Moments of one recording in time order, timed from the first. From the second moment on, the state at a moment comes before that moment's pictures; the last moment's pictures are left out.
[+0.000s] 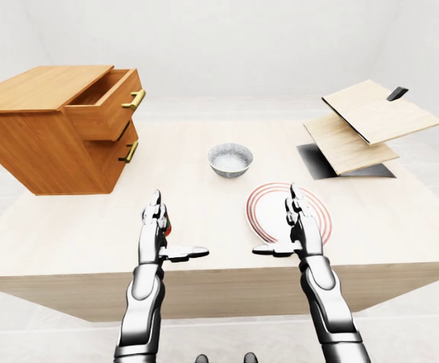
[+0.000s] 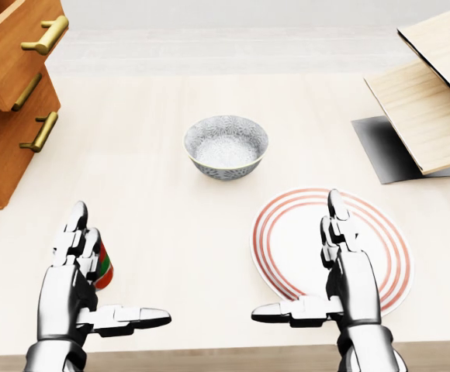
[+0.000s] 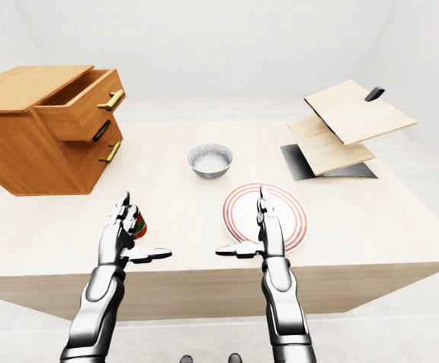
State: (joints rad) left arm 0.02 -0.02 0.05 -0.01 -0.03 -0.01 -0.02; right arm -0.01 -0.02 -0.02 0.00 0.00 -0.01 0.01
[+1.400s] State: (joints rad) left arm -0.08 0.07 0.17 -0.65 -0.16 0.09 0.01; right arm 0.00 -0.06 -0.18 -0.73 0.08 0.09 0.06
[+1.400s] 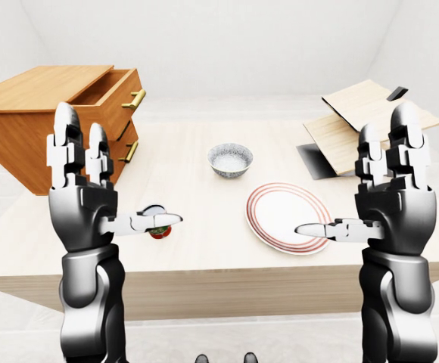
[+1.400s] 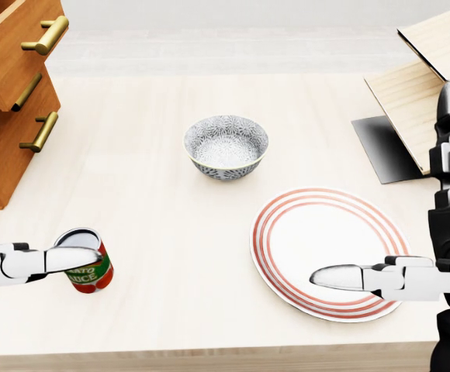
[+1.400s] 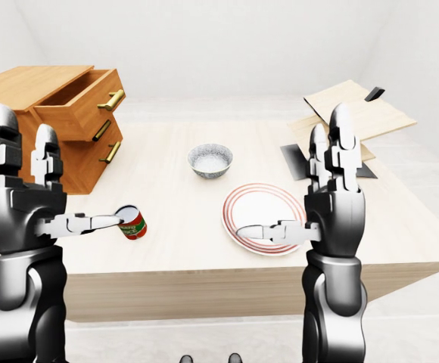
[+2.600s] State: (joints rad) left arm -0.07 0.08 0.19 -0.64 -0.16 0.09 0.00; right arm 0.02 -0.05 -0.19 -0.73 0.08 0.09 0.09
